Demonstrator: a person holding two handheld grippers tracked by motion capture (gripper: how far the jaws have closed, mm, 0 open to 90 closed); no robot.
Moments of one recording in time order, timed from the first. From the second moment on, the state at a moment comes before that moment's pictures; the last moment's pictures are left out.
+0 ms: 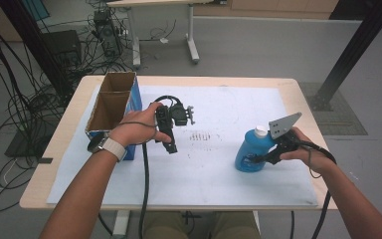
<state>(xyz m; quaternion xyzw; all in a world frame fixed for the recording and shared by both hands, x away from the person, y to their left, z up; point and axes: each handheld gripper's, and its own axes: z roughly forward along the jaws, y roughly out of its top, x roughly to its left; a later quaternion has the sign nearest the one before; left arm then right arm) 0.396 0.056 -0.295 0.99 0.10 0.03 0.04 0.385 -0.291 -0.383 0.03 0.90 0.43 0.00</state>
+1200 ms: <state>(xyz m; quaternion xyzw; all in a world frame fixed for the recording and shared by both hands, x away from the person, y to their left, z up) 0.396 0.057 -0.292 0.99 0.10 0.03 0.04 0.385 -0.291 -0.383 0.03 0.90 0.43 0.00</state>
